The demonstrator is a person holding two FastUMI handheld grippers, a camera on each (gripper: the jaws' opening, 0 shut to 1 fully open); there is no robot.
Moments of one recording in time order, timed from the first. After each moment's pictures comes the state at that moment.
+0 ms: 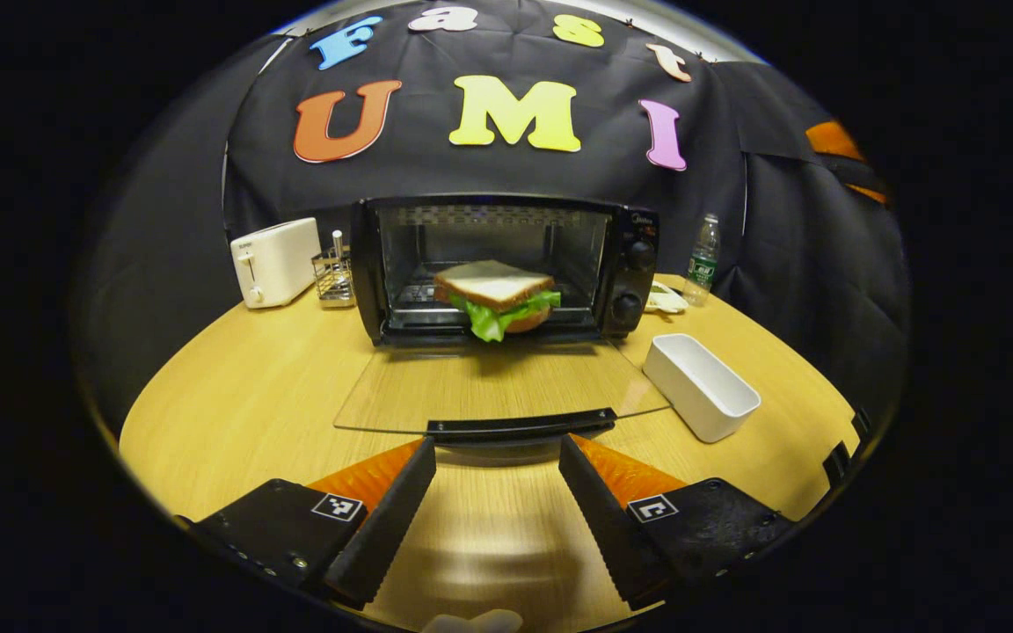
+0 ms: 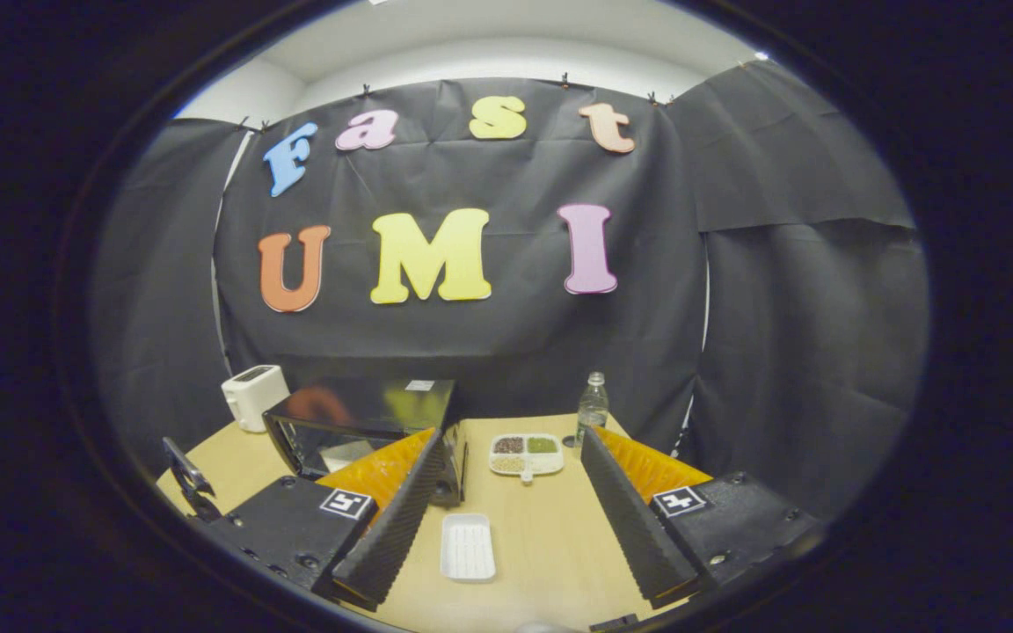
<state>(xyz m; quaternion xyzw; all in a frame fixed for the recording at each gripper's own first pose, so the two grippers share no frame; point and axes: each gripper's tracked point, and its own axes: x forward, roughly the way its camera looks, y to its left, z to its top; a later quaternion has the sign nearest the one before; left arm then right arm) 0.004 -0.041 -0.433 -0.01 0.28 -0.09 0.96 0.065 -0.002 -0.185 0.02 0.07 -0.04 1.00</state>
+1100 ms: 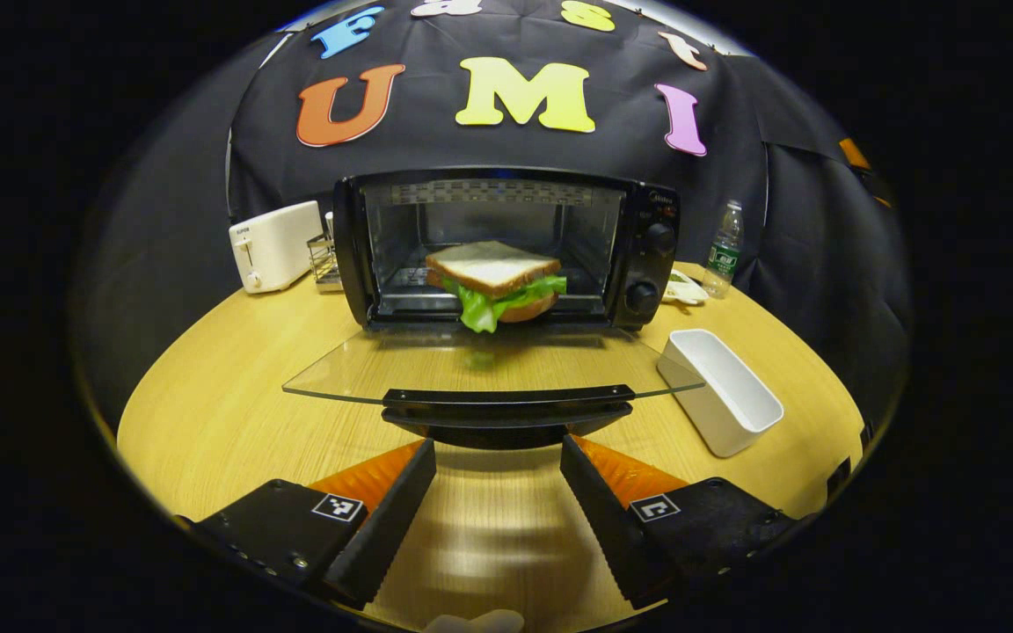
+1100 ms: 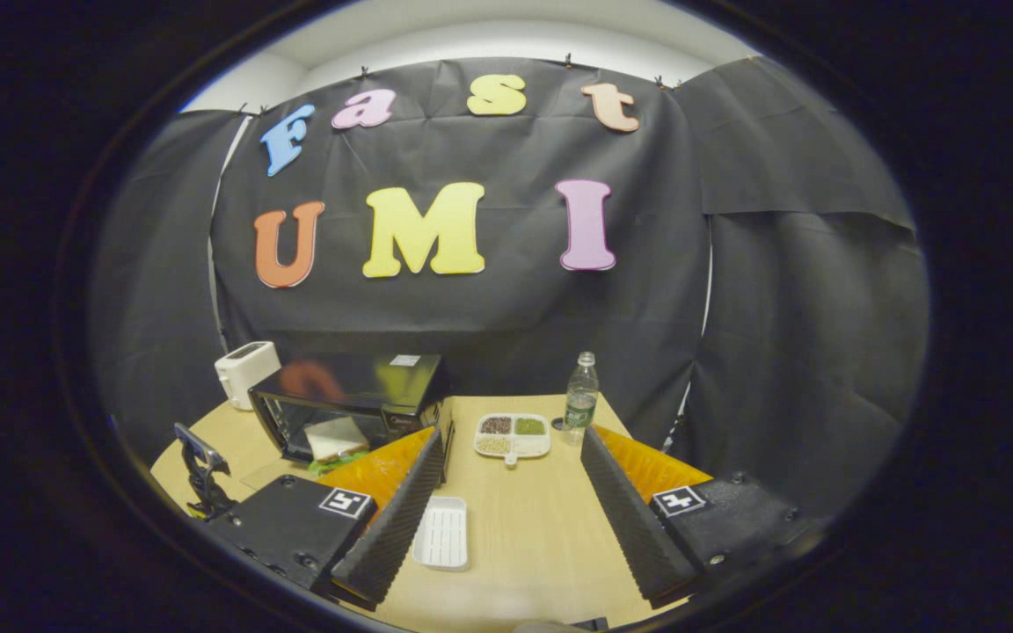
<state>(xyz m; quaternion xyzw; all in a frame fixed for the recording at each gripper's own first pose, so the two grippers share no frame) 0.030 -0.052 -0.426 -0.02 0.30 -0.05 0.95 0.081 -0.027 -0.192 0.01 0.11 -0.02 0.99</state>
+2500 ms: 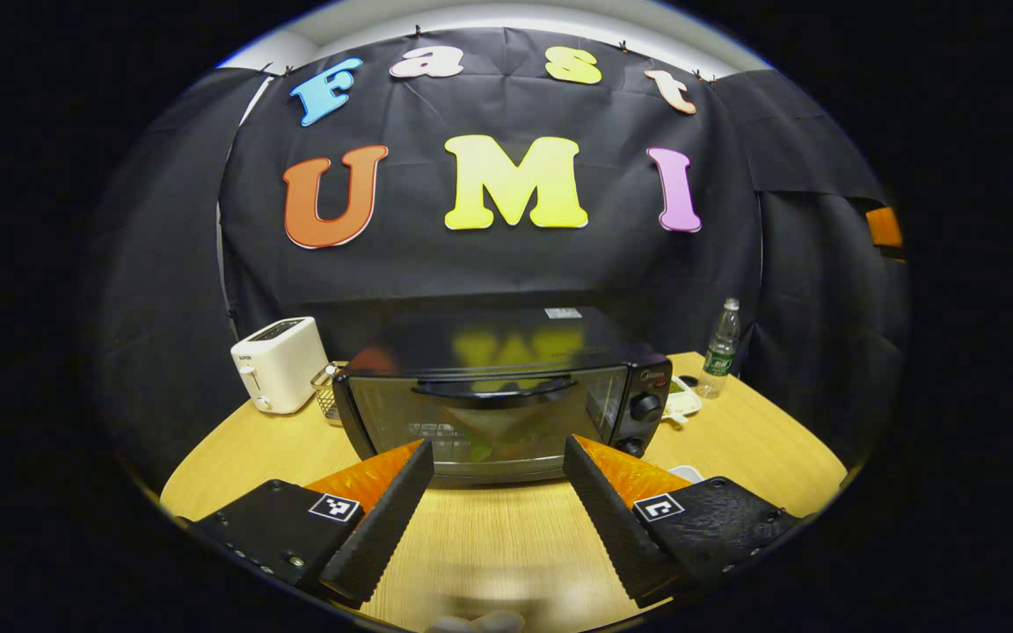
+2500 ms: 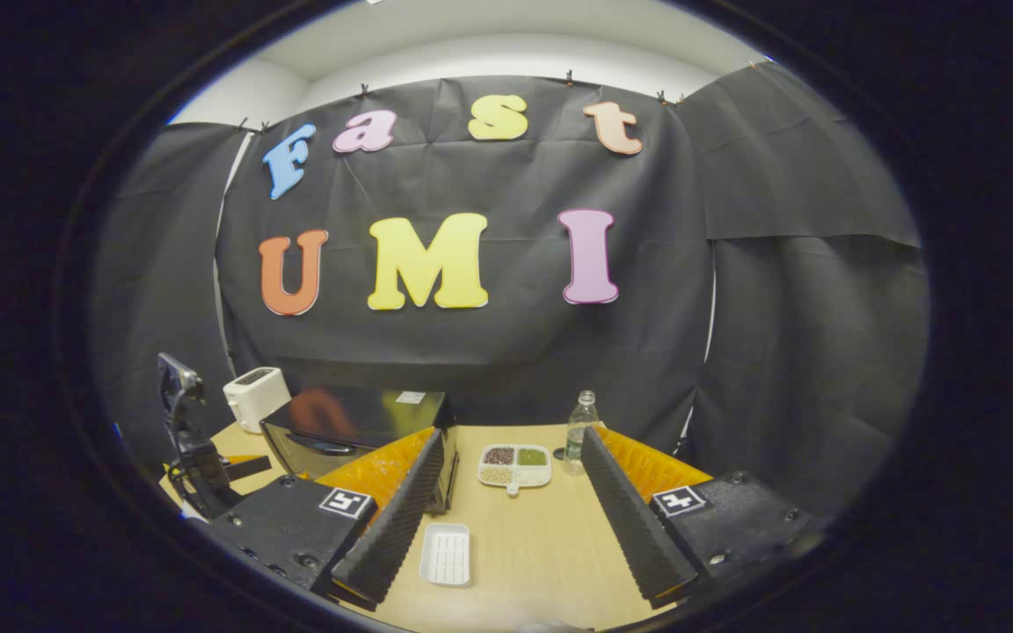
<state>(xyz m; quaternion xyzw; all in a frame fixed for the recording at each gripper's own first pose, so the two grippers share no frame) 0.098 -0.042 -0.280 0.00 0.17 -0.05 0.98 0.081 -0.030 -0.132 0.01 0.07 -0.01 1.00</state>
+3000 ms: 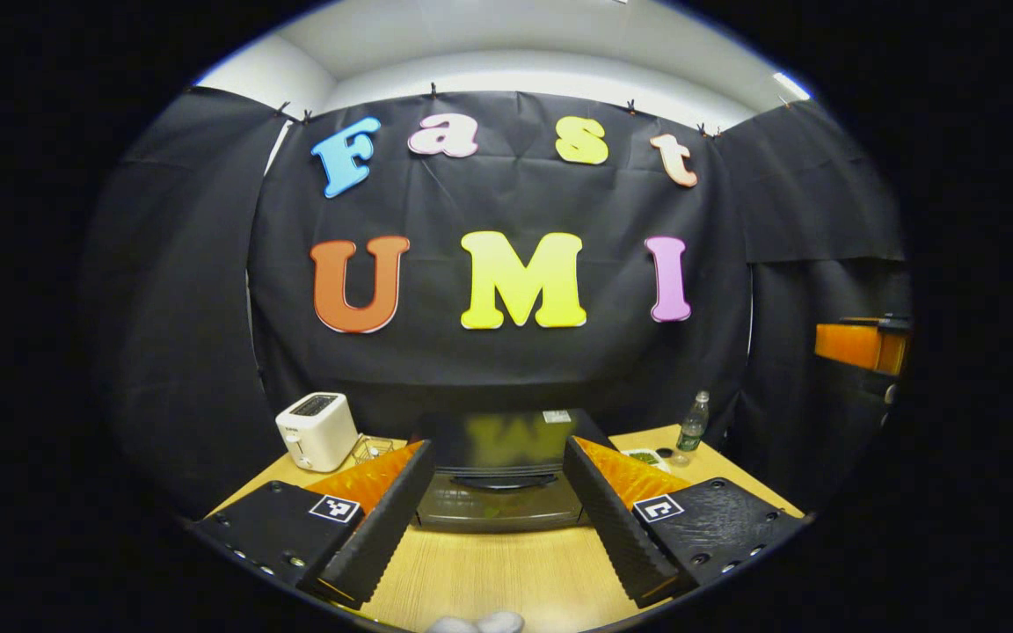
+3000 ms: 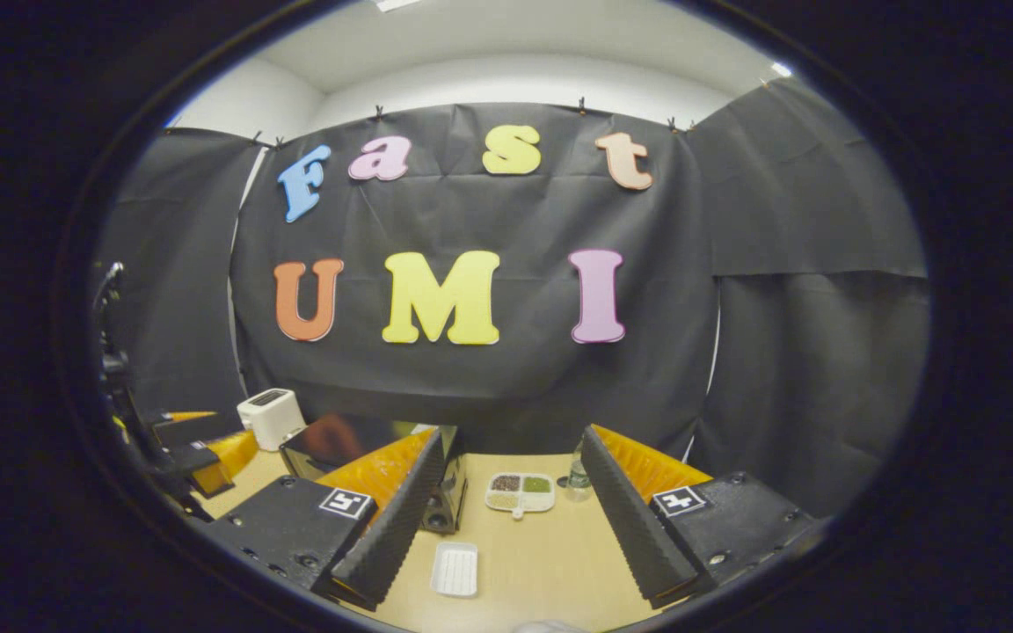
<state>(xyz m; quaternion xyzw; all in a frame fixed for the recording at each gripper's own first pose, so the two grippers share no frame) 0.055 -0.027 -0.112 -0.01 0.07 -0.04 1.00 0.063 -0.018 -0.072 0.00 0.03 0.00 1.00</state>
